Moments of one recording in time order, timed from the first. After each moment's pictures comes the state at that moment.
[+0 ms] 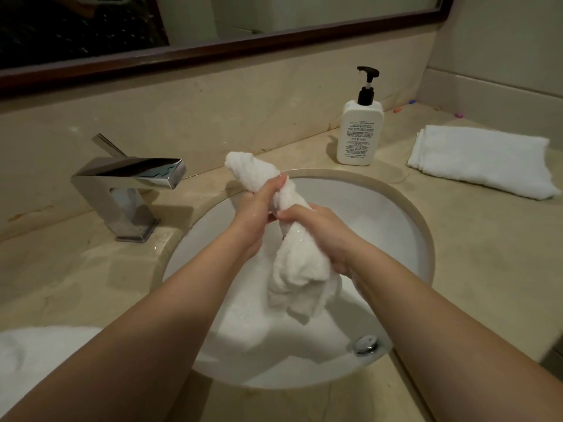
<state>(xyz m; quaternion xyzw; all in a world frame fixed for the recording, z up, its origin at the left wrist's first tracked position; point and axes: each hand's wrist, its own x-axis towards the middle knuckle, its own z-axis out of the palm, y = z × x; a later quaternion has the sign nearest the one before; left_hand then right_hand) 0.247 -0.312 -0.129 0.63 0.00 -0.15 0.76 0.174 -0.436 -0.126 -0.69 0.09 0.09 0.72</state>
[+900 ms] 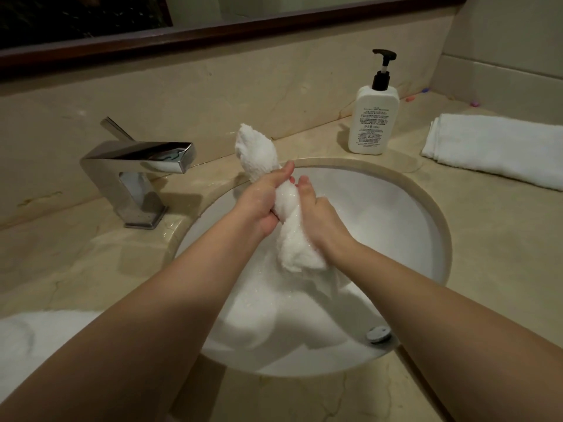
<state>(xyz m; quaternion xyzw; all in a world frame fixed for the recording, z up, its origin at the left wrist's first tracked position) 0.244 -0.314 -0.116 0.52 0.07 -0.24 0.82 0.190 -0.408 -0.138 -0.80 0.14 0.01 0.59</state>
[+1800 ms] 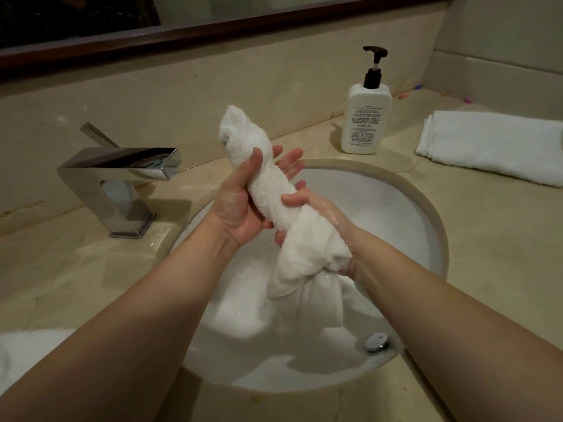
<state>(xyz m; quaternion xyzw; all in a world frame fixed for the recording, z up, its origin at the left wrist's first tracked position) 0.256 -0.292 -0.123 0.39 -0.17 -0.29 0.86 0.180 -0.425 -0.125 -0.47 0.11 0.22 0.85</state>
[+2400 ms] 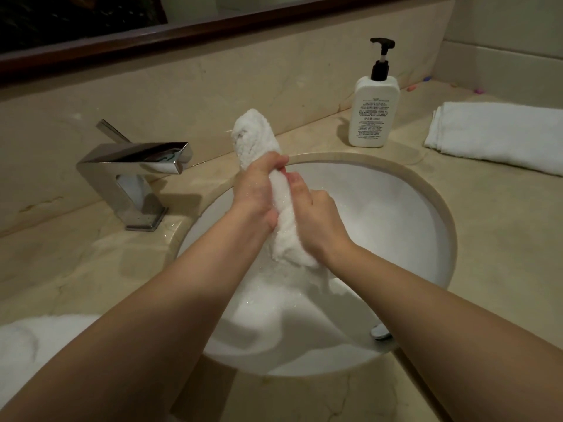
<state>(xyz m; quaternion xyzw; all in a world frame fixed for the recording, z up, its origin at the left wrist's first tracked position) 0.244 -0.319 -0.105 0.51 0.12 -0.16 0.83 0.175 -0.396 -0.129 -0.81 0.10 -0.09 0.58</state>
